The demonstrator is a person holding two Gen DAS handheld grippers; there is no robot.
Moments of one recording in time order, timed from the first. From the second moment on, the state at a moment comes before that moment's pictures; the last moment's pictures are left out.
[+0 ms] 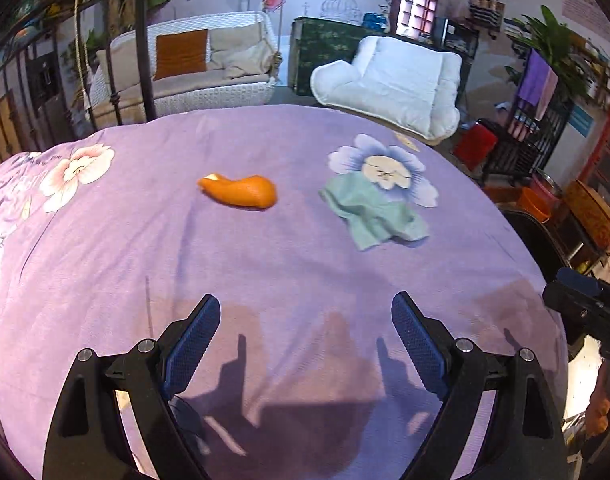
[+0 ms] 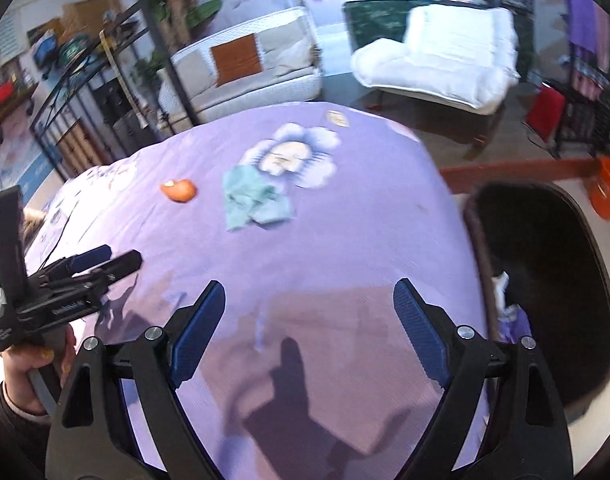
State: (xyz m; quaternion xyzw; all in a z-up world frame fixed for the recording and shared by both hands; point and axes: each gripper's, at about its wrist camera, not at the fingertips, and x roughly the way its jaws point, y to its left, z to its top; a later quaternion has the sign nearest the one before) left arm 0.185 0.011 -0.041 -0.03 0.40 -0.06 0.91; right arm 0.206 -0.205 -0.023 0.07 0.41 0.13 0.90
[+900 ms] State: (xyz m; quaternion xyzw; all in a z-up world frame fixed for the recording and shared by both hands) left arm 0.327 0.057 -0.074 0.00 0.44 -0.05 0.90; right arm 0.357 -0.087 -0.078 -0.05 0.51 0.14 0.85
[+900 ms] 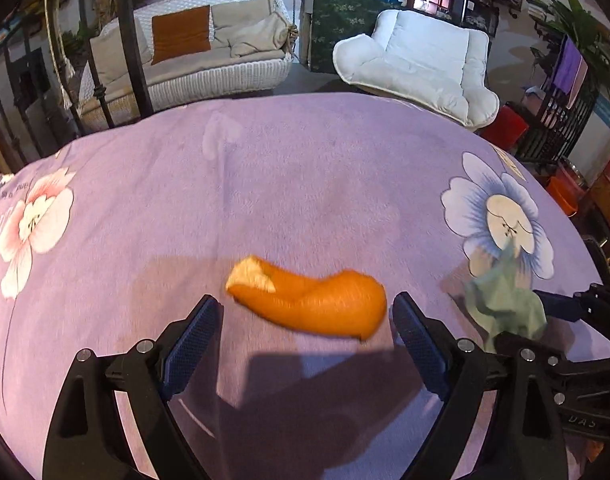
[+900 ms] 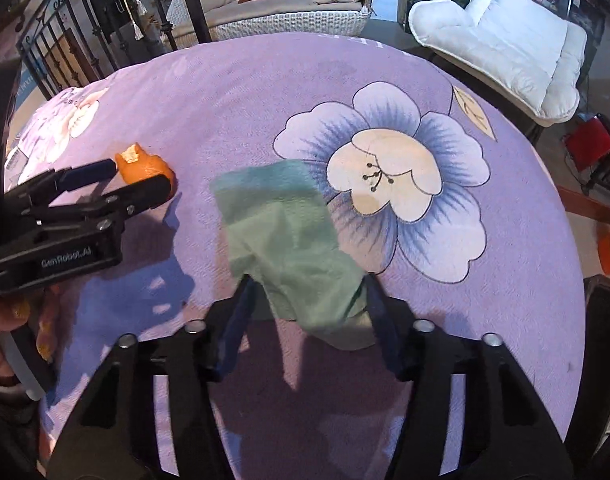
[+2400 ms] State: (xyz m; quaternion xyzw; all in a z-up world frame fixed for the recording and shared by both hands) left arm 0.132 -0.013 -0.011 -0.09 0.32 -0.18 0.93; right arm 0.155 -0.222 -0.015 0.10 0.37 0.11 0.92
